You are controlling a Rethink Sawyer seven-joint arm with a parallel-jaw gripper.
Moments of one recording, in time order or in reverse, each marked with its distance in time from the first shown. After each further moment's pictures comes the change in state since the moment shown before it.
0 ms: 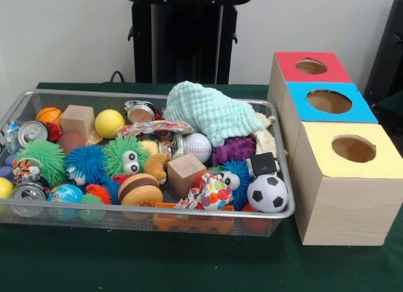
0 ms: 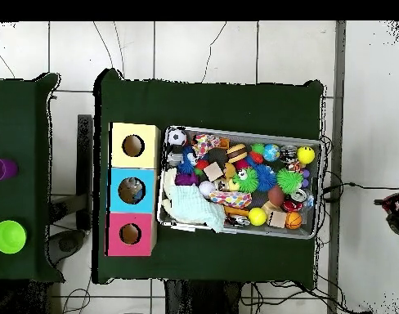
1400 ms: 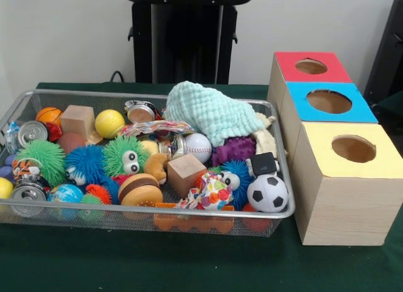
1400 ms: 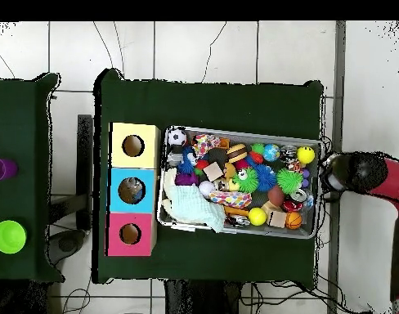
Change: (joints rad) arm 0.310 0.240 -0.156 -0.092 0.004 -0.293 0.019
